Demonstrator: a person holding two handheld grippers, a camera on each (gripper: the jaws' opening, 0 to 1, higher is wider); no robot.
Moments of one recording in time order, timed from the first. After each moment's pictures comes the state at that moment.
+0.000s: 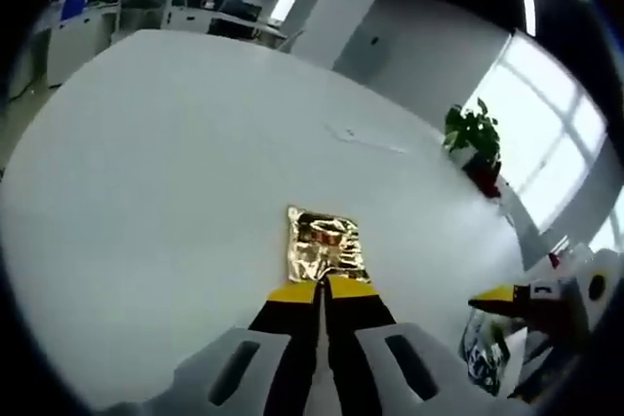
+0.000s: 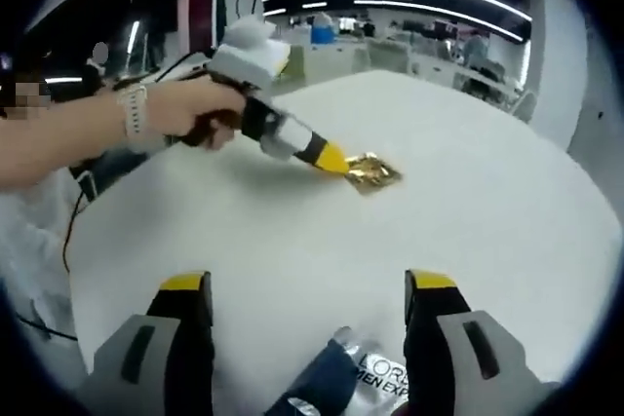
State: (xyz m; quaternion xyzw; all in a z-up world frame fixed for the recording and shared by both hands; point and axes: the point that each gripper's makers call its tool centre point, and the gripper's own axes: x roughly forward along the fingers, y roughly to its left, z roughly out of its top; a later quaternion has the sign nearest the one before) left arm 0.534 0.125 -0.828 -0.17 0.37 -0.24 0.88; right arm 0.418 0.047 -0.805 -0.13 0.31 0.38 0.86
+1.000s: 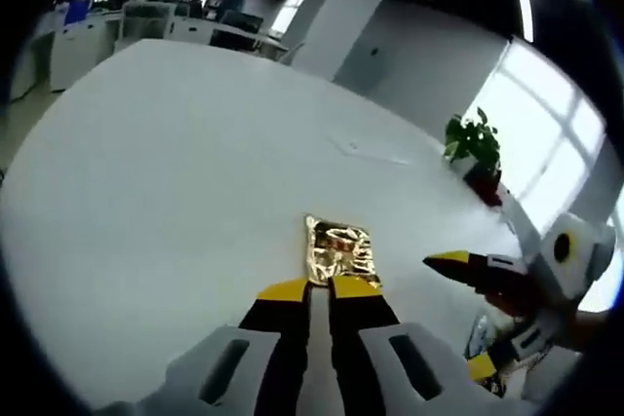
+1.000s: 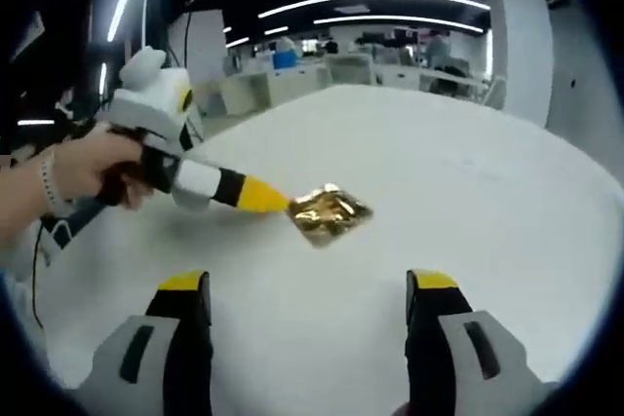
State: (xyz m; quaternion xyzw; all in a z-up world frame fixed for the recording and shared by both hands) left arm 0.548 0.127 -0.825 -0.17 0.34 -0.24 0.89; right arm 0.504 0.055 -0.818 -0.07 0.28 0.33 0.90
